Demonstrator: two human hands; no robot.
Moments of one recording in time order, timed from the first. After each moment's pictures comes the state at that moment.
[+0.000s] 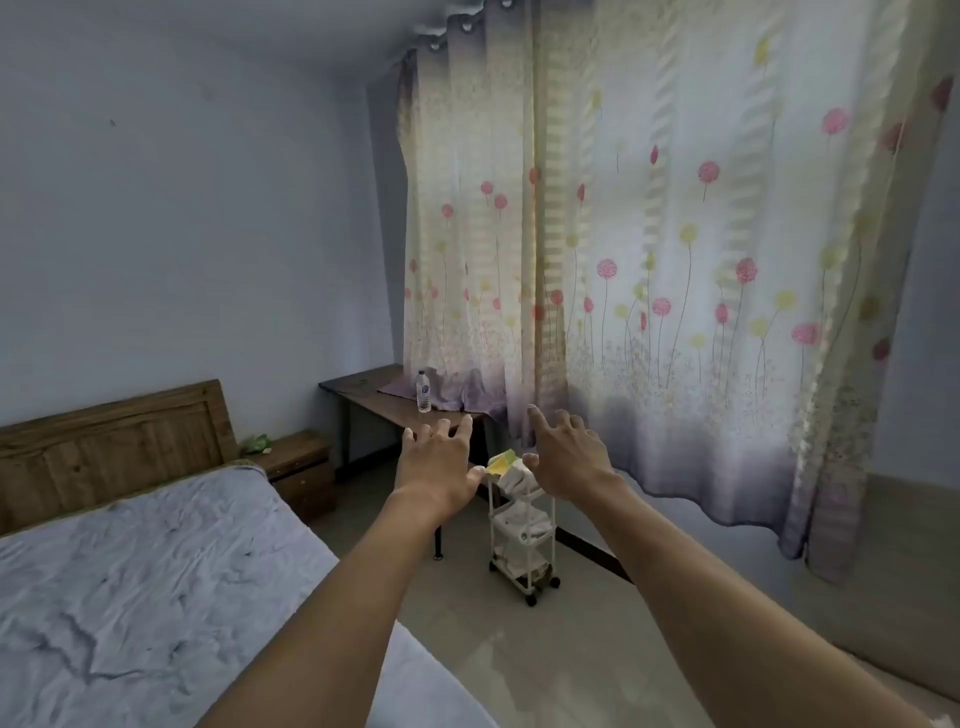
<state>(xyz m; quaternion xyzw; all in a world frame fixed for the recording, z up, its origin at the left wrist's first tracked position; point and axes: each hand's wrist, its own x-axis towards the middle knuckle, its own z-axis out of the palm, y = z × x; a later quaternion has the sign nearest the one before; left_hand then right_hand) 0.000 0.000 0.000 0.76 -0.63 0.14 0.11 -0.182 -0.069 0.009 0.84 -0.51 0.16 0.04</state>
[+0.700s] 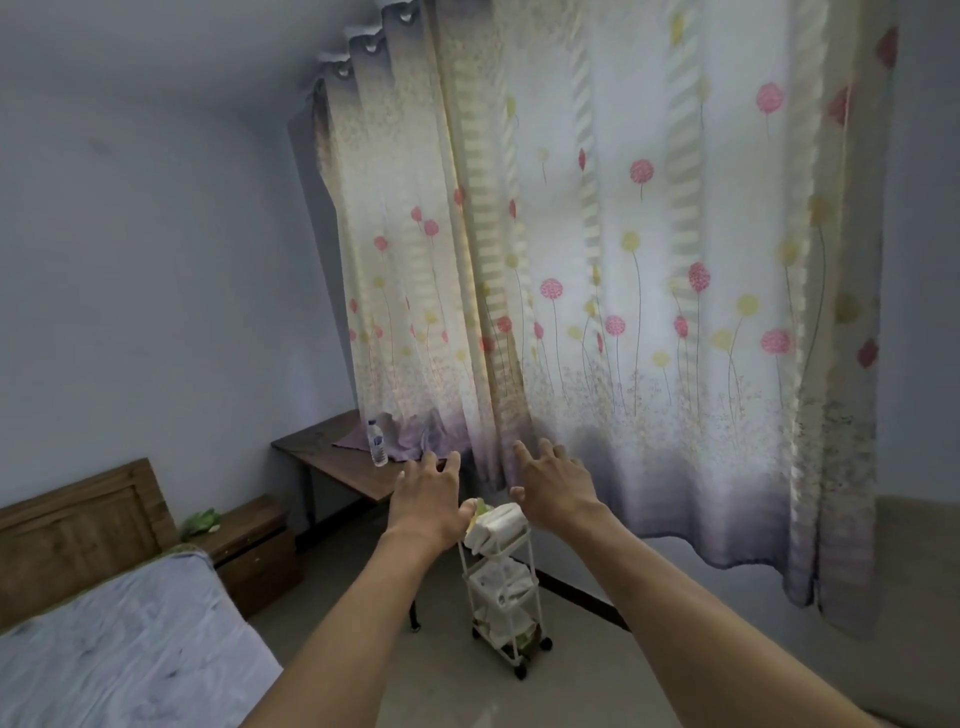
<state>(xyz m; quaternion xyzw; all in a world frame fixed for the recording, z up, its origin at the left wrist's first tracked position) -0.085 -0.250 0.006 0.76 -0.63 0.11 0.10 -0.264 -0.311 0.000 0.83 -0.53 0.15 0.02</state>
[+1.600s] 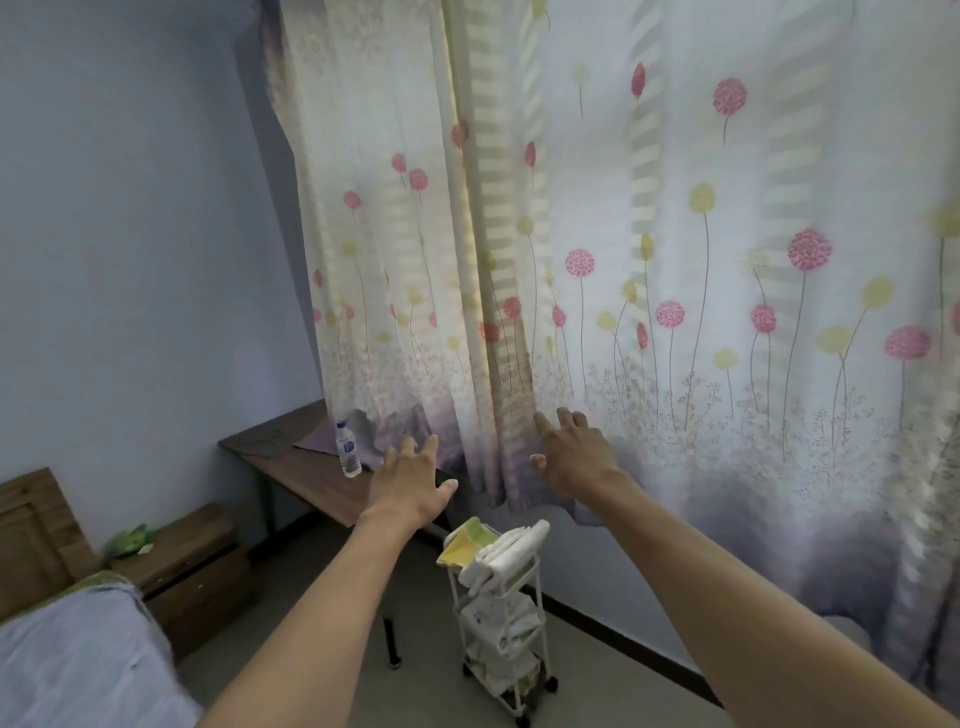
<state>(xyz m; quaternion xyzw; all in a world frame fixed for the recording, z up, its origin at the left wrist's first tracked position) 0.099 -0.558 -0.032 0.76 -0.64 0.07 0.11 -0.142 -0.627 -0.021 0.81 -0.57 0.13 0.04</state>
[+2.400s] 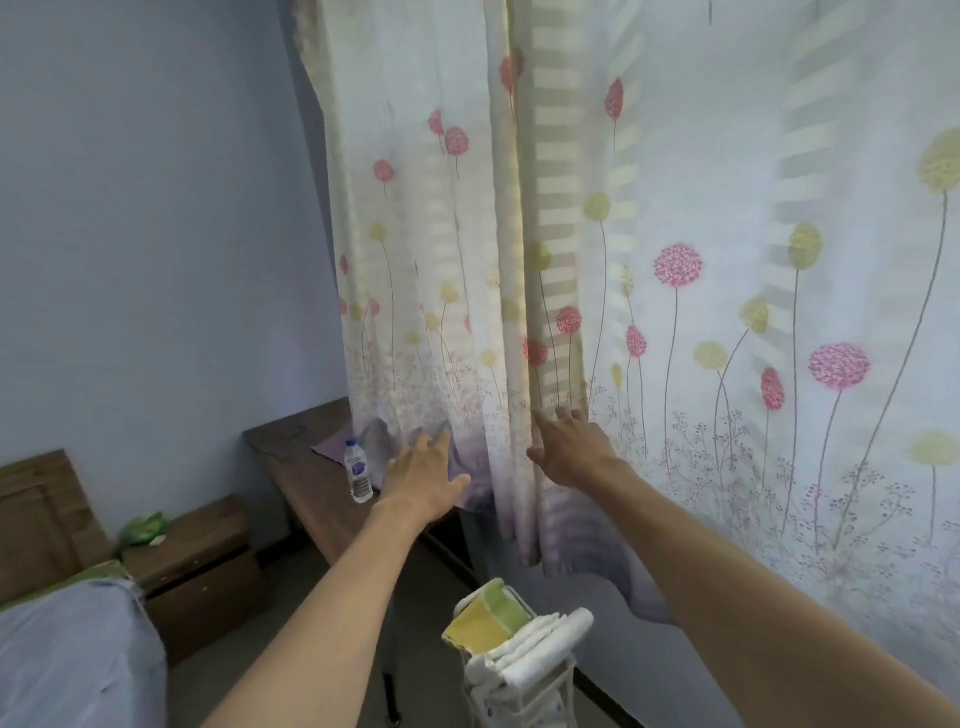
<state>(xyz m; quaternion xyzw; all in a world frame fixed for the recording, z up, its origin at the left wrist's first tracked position) 0.158 -0.860 -0.045 0.80 -0.59 0.04 0.13 -0.047 -0.977 -0.031 0.86 -0.49 0.12 0.01</state>
